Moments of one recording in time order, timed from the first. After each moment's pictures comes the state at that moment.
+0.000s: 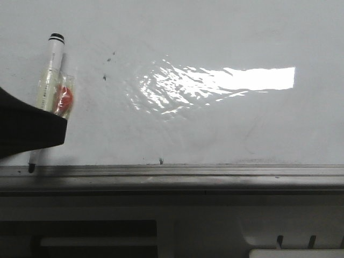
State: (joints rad) left arm -0.81 1.02 -0.28 -0.37 -0.24 0.07; right arm 0.05 0.33 -0.23 0.20 0.43 0.04
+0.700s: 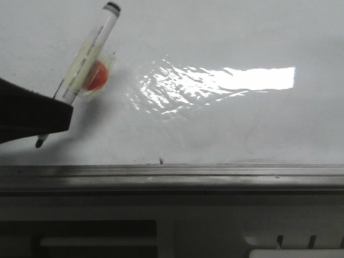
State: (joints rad) left arm -0.86 0.99 -0.31 -0.14 -0.23 0.07; right arm 0.50 0.49 -0.43 0.21 0.51 -0.08
